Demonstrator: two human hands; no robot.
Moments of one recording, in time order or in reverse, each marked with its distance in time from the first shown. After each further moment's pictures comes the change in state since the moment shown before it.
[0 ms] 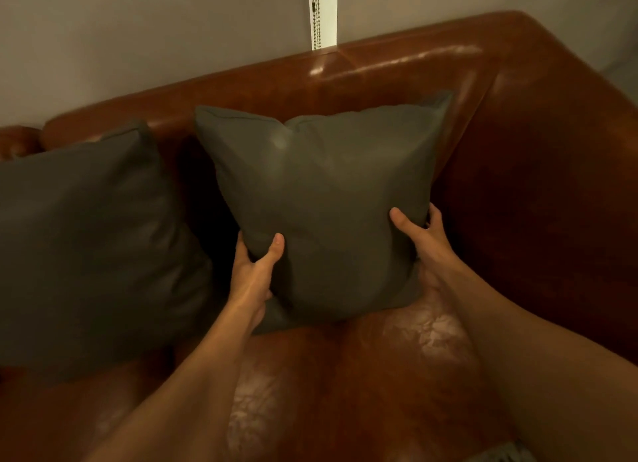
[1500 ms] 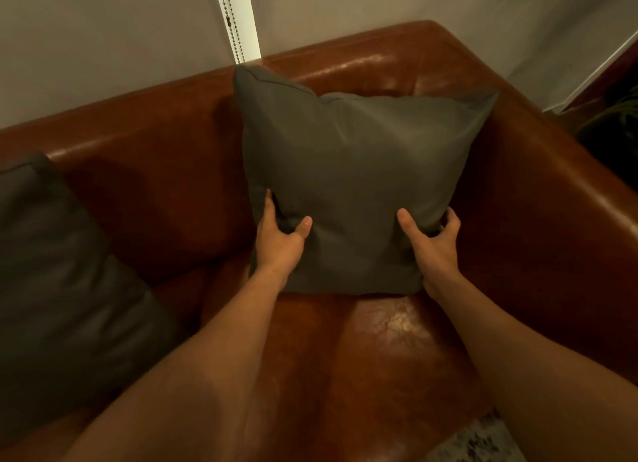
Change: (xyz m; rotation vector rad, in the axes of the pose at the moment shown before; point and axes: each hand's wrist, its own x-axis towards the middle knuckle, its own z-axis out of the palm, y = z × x) left_hand 0.023 0.011 0.133 0.451 -0.135 0.234; right_hand -0.001 -0.002 -0.084 -0.072 0.404 -0.107
